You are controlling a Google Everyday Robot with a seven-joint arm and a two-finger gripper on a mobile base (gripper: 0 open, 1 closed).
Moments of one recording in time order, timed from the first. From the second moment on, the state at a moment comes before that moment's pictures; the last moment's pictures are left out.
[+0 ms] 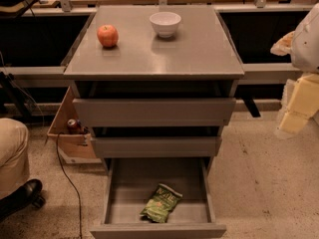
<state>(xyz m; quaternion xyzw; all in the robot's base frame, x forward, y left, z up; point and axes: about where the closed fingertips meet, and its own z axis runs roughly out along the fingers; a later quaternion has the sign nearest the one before) 0.438 -0.217 0.976 -0.60 0.78 -0.03 0.16</state>
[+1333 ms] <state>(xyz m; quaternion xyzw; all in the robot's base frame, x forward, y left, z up) 0.467 -0.201 0.801 -0.61 0.76 0.09 0.22</state>
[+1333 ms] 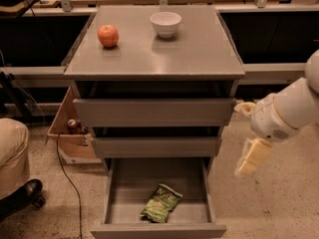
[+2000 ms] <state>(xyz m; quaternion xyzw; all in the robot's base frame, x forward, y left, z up) 0.465 -0.149 0.697 -0.61 0.74 0.17 0.24</state>
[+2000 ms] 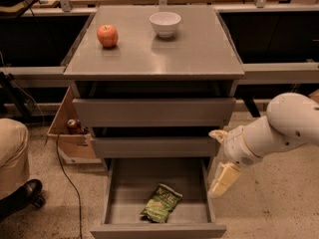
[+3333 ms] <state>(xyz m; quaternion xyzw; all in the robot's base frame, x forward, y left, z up) 0.517 -0.110 0.612 -0.55 0.73 0.23 0.35</state>
